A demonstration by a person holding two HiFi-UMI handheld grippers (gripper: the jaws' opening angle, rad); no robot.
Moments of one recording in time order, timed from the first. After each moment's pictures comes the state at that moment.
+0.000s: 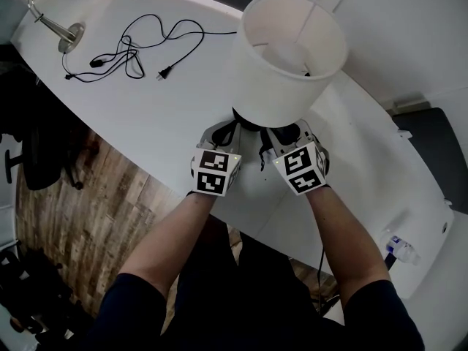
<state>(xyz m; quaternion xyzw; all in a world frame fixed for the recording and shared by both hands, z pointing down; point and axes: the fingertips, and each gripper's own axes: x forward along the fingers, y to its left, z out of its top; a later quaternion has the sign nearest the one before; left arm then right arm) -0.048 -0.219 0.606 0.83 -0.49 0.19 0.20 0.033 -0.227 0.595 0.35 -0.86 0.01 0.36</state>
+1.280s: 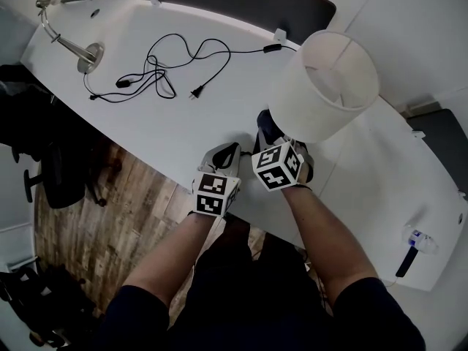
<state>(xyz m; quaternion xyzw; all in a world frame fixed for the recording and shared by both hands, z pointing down) -0.140 -0.195 0.583 0.84 -0.46 0.21 0.19 -0.071 -0.255 0.594 0.44 -0.80 0.04 0.40</state>
